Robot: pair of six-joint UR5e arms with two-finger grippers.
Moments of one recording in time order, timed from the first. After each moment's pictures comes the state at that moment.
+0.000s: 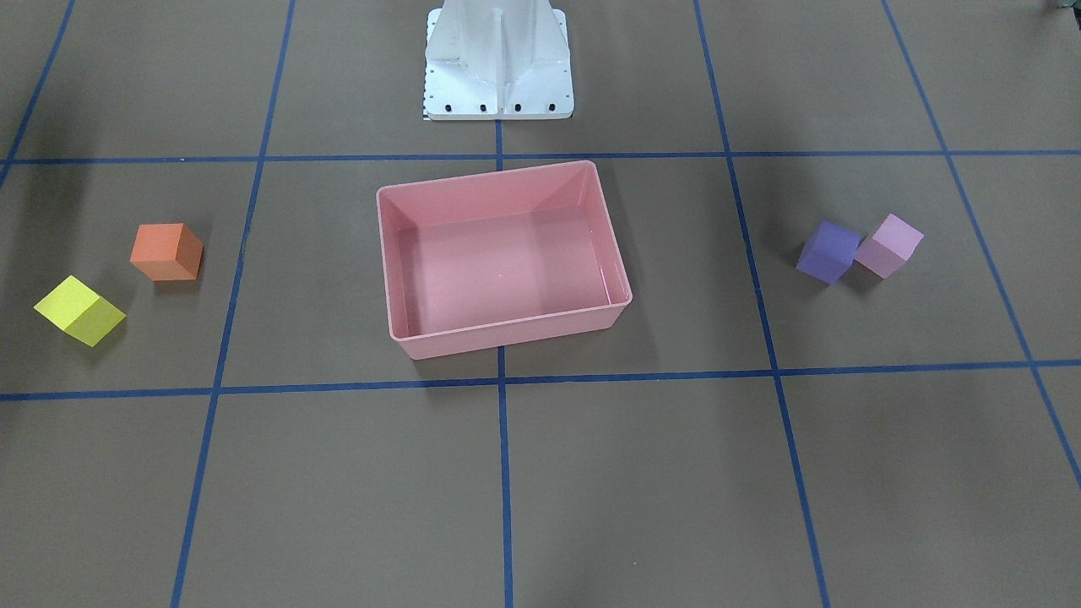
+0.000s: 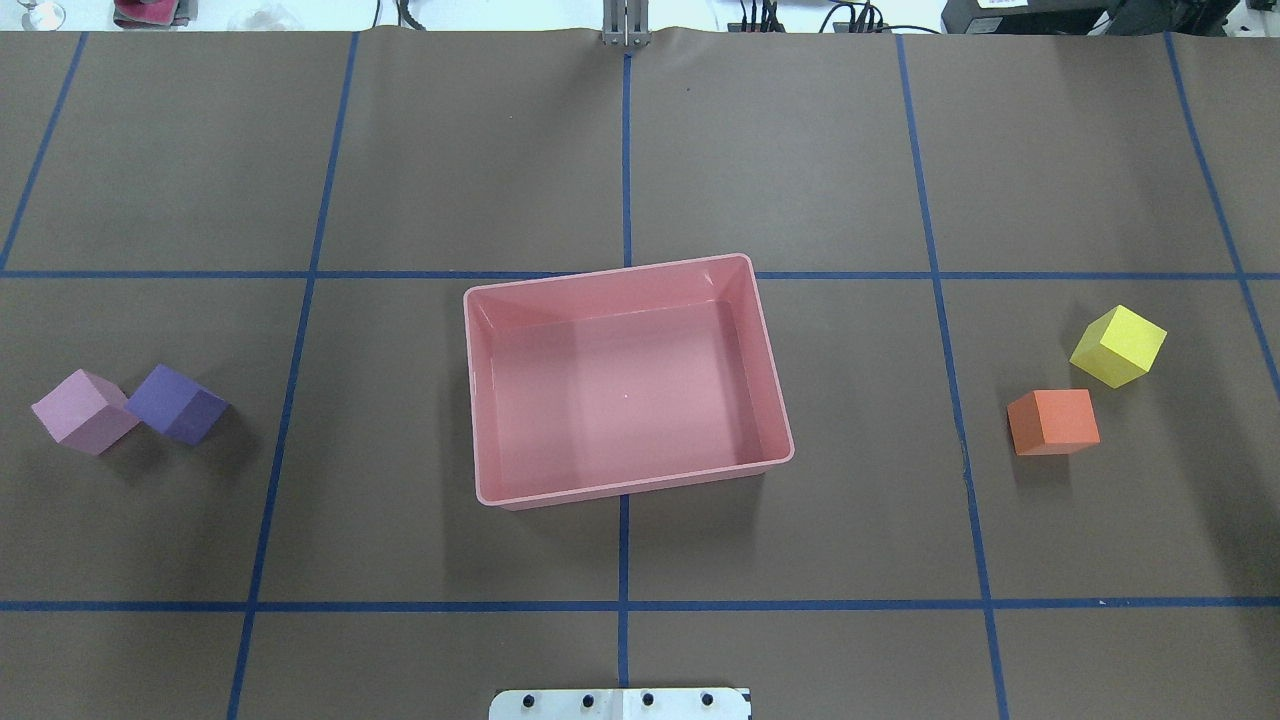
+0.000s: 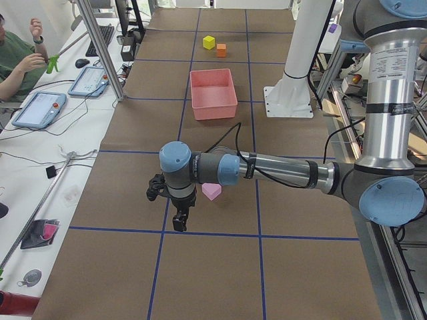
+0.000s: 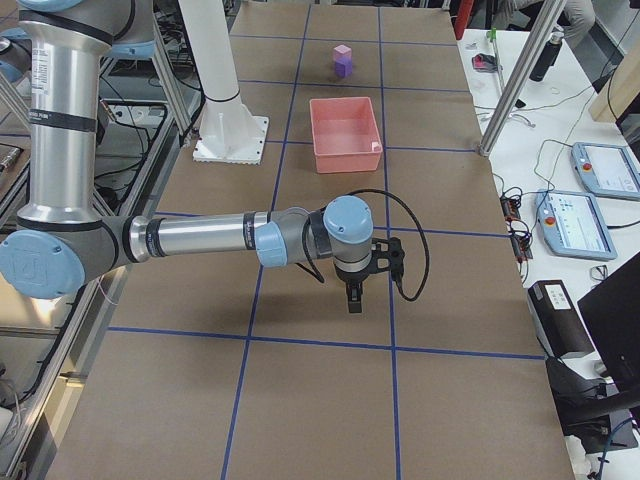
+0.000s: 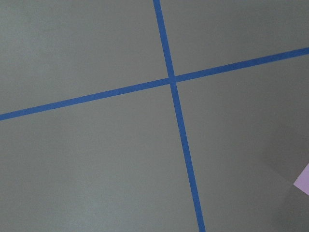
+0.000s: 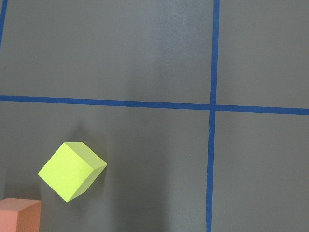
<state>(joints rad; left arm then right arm) -1.52 -1.54 -1.72 -1.49 -2.25 0.14 1.53 -1.69 1.80 -1.45 2.43 0.16</state>
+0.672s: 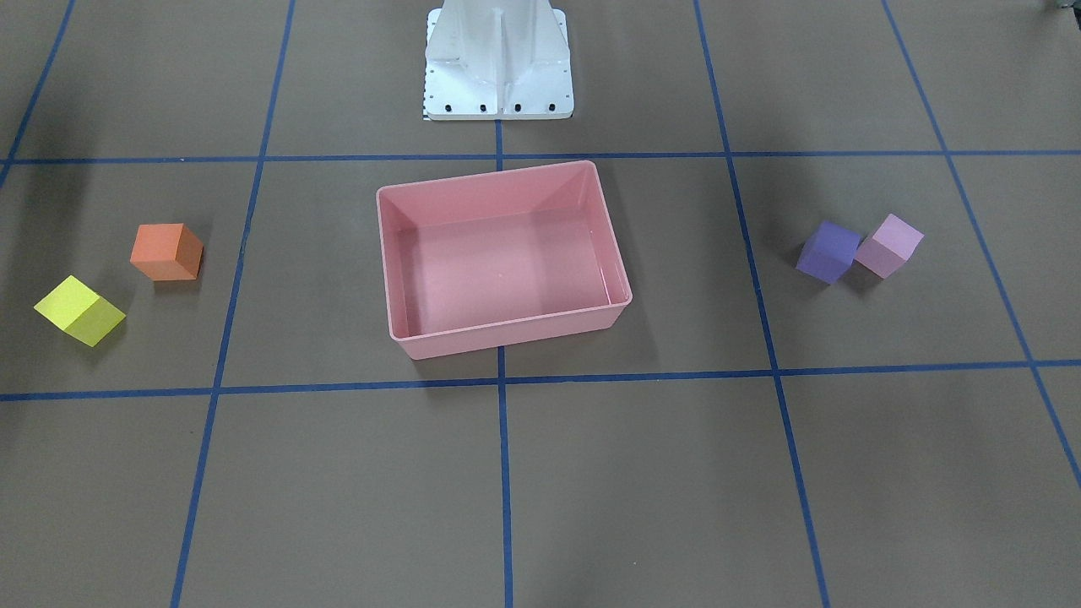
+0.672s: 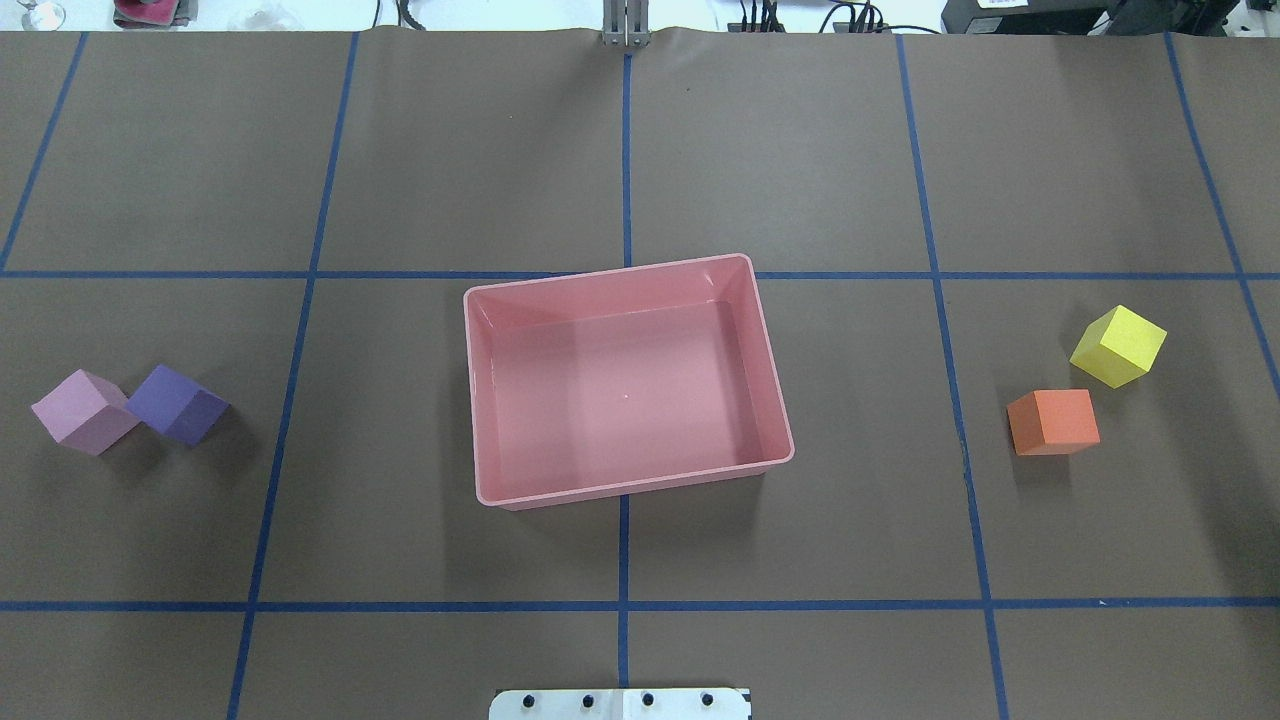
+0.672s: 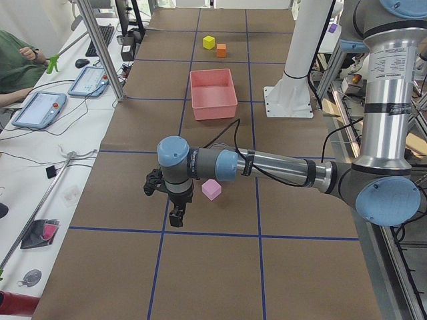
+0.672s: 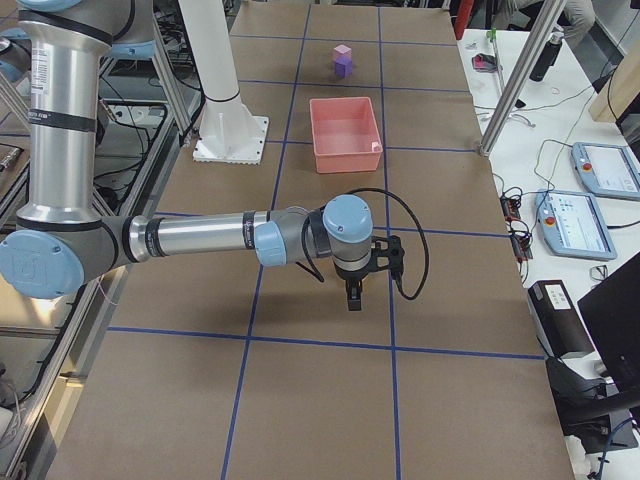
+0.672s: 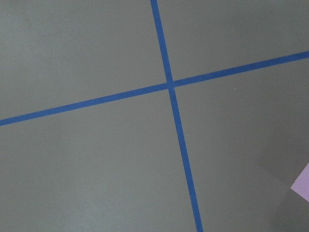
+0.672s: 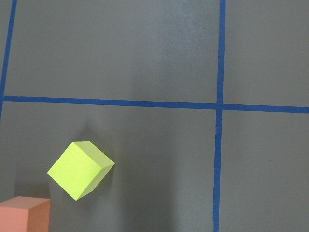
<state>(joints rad) -1.51 -1.57 -1.74 -1.49 -2.26 0.13 1.53 -1.69 1.81 -1.45 2.44 0.16</state>
